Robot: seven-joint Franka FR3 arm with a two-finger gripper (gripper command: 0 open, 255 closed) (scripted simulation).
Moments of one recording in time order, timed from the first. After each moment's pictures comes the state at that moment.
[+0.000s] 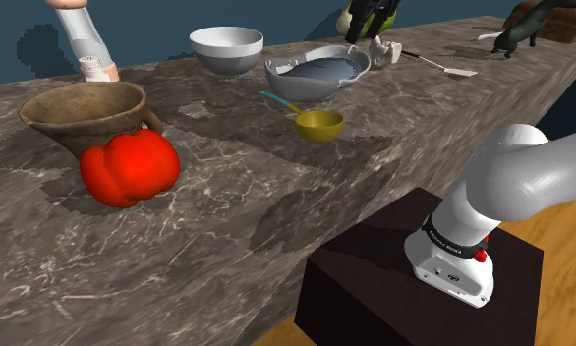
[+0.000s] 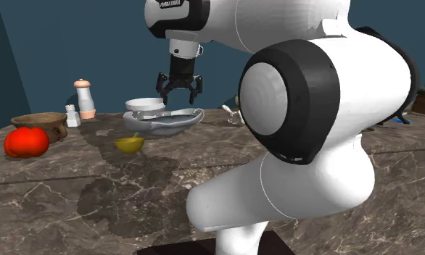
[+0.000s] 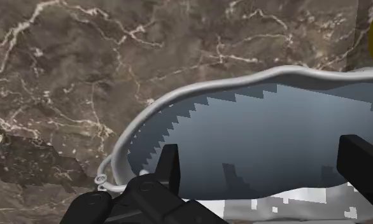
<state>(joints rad) 0.01 -0.83 0.04 -2.29 0.11 1.69 0.01</state>
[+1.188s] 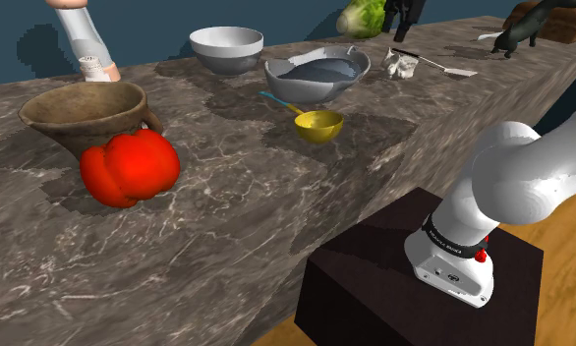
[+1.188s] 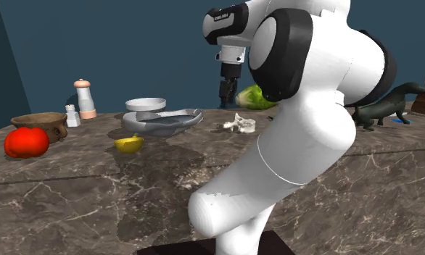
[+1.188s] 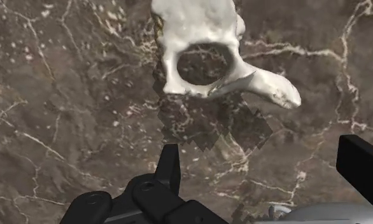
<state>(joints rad) 0.18 -0.61 -0.45 -2.10 -0.18 1.58 -0.98</state>
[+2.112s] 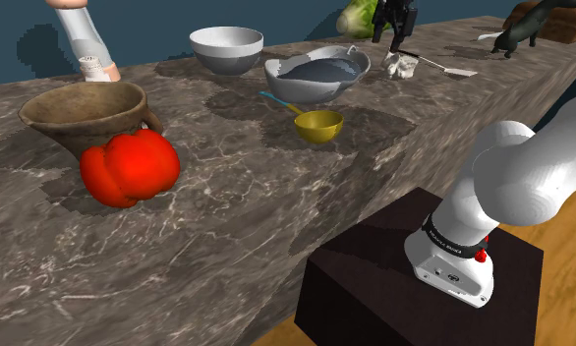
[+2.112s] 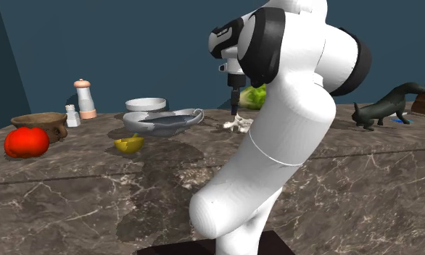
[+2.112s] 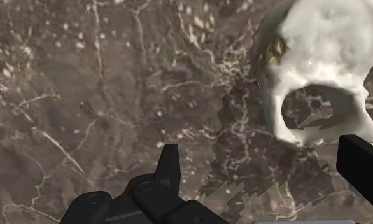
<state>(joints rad) 0.24 -0.47 -0.60 -2.06 -0.22 1.66 -1.28</state>
